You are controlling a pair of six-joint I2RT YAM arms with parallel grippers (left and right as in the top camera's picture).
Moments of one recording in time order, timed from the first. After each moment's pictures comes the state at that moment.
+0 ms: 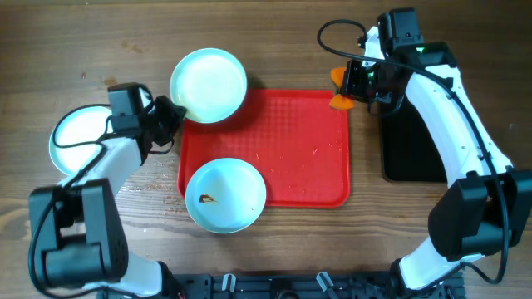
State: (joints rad) left arm 0.11 1.69 0.82 -0.02 0.41 -0.84; right arm 0.13 1.81 1.56 -0.97 -0.31 0.31
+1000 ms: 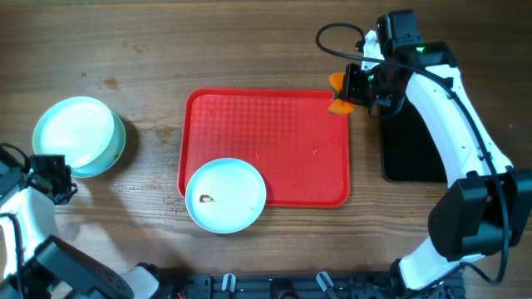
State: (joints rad) left arm 0.82 1.47 0.82 -0.40 0.24 -0.81; right arm 0.13 1.81 1.56 -1.01 -0.34 0.28
